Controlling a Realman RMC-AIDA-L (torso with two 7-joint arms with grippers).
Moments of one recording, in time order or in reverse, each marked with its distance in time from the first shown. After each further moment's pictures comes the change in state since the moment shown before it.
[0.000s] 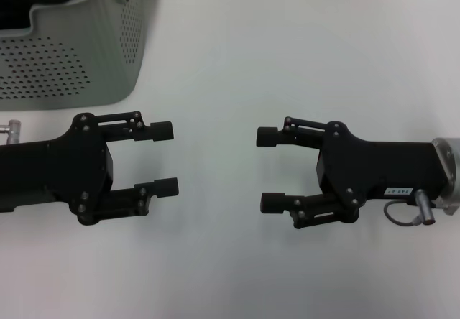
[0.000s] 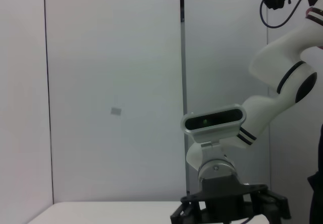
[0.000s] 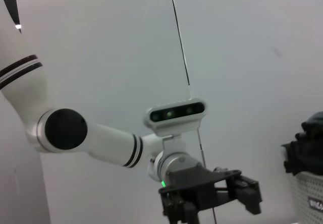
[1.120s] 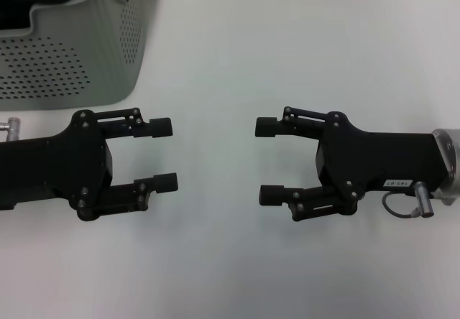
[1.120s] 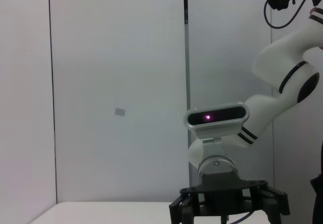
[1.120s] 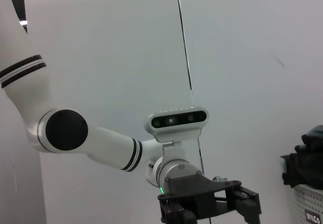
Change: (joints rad) left arm -0.006 0.004 -0.004 -0.011 -0.002 -0.007 -0.010; right arm 0.016 -0.006 0.006 -0.001 0.006 -0.005 -0.031
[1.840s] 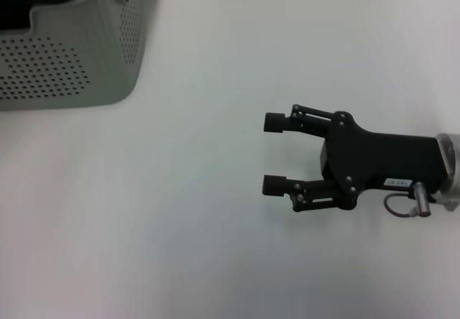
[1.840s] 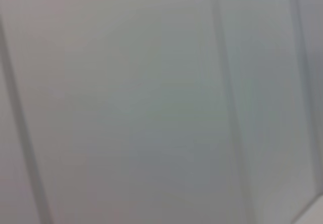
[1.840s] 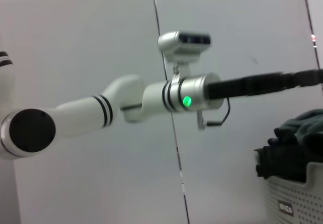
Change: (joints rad) left arm 0.008 -0.081 -0.052 0.739 -0.058 -0.537 -0.680; right arm -0.035 0.010 0.035 0.010 -0.003 0.039 0.001
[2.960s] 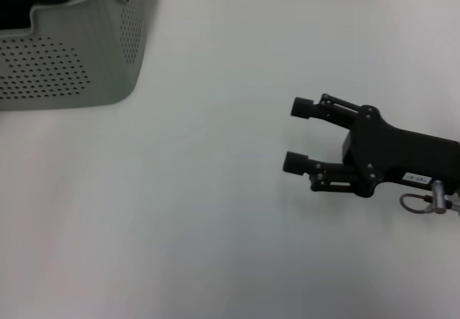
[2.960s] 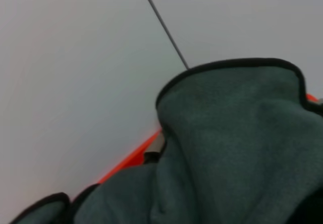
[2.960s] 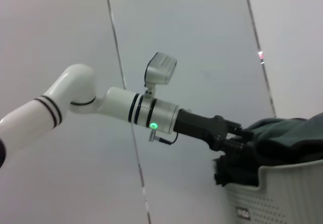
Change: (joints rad) left arm 0.052 0.004 0.075 0.233 0.598 -0.247 -0.050; right arm -0.081 0.005 0.087 0.000 0.004 0.005 0.005
